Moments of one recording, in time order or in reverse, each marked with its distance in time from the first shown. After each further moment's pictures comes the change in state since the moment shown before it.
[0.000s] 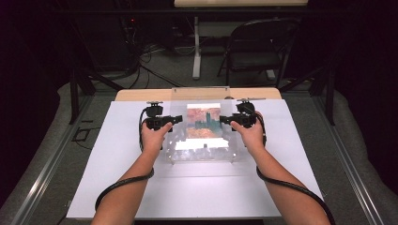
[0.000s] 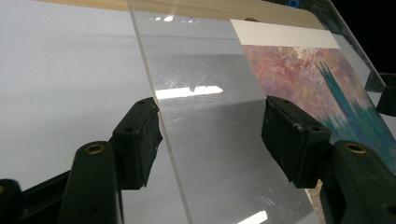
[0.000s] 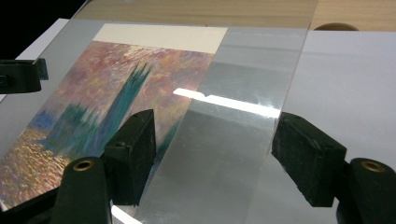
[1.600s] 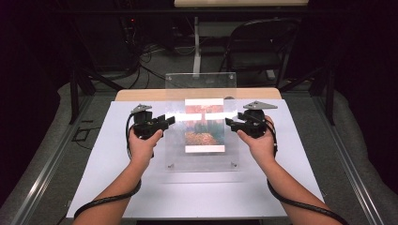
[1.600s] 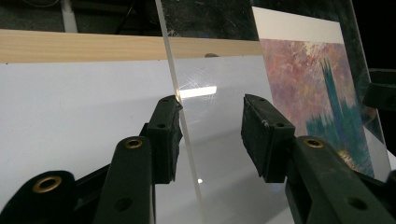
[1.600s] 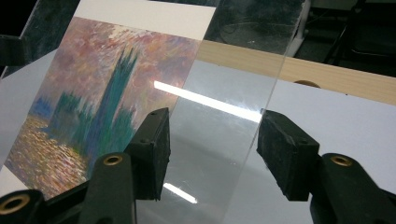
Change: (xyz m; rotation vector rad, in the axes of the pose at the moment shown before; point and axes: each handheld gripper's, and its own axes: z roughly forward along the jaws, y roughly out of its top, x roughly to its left) left arm -0.025 -0.017 -0.073 -0.161 -0.068 0.127; right arm 0.040 -0.011 -0.075 -0.150 -0.044 -0.187
